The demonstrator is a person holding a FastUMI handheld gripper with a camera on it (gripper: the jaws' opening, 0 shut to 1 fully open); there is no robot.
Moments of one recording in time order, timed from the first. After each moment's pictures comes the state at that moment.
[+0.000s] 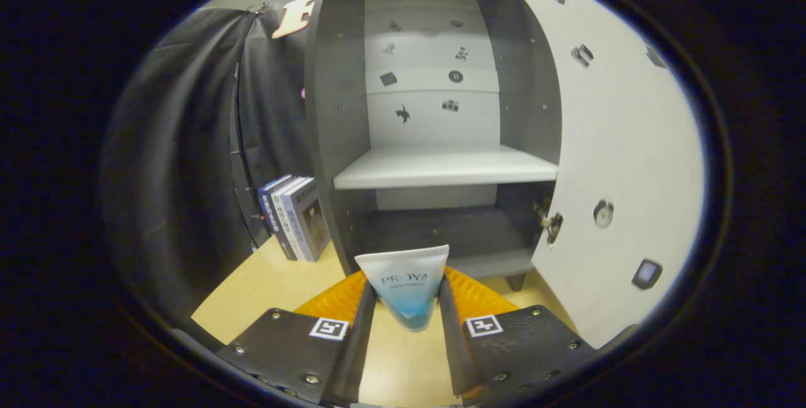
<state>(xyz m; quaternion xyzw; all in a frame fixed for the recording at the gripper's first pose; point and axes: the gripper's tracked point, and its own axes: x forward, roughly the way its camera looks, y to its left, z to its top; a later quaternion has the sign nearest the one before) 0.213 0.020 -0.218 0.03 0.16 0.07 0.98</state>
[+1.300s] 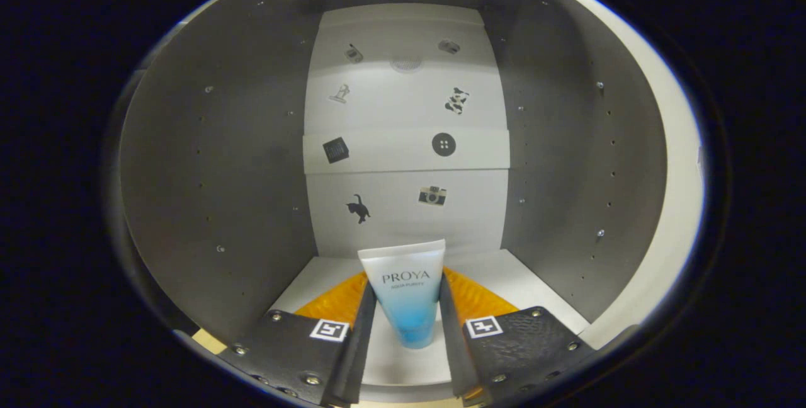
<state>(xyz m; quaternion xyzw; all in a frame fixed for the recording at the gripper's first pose) 0.443 -0.009 -0.127 0.03 0.08 0.04 1.00</state>
